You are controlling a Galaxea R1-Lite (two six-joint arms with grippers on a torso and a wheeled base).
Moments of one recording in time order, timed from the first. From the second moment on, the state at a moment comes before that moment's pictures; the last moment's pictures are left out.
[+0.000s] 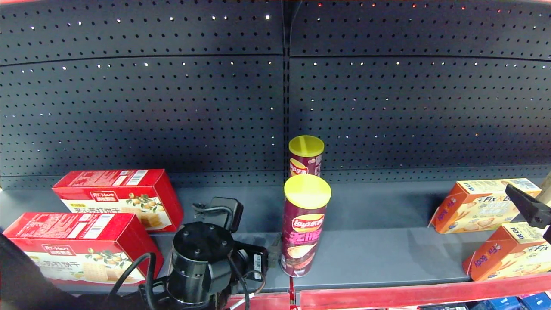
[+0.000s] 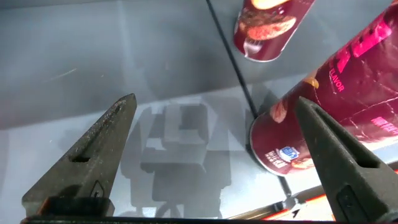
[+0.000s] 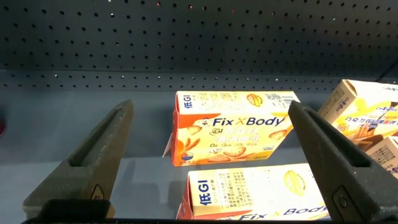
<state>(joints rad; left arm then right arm) -0.82 1.83 -0.47 -0.99 0.51 -0.31 0.15 1.01 -0.30 -0.76 -0.27 -0.12</state>
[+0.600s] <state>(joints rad) -0.82 1.82 -0.39 -0.99 0.51 -0.31 0.15 0.99 -0.30 -0.76 -0.27 -0.12</state>
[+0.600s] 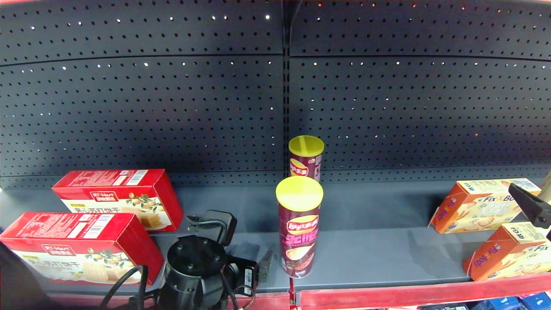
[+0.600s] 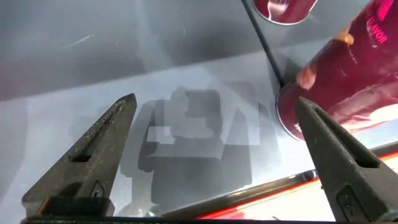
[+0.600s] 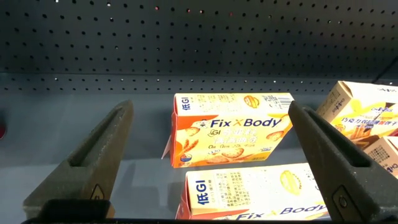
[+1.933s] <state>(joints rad) -0.86 1.91 -0.48 -1.02 0.51 -0.31 0.13 0.98 -0.29 -0.76 -0.27 -0.12</state>
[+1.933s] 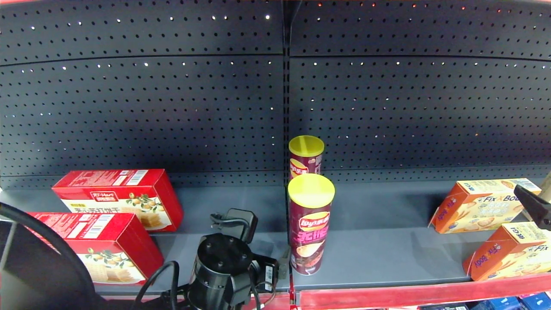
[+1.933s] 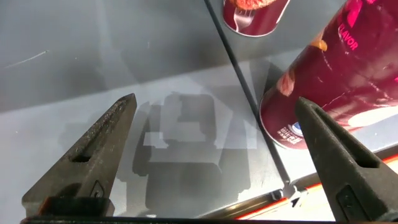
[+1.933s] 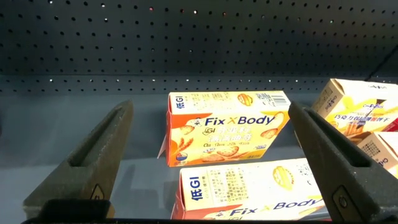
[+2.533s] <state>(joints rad) -0.80 1.82 -0.39 -1.02 0.51 -0.30 0.13 0.98 -0.28 -0.76 -0.26 -0.12</state>
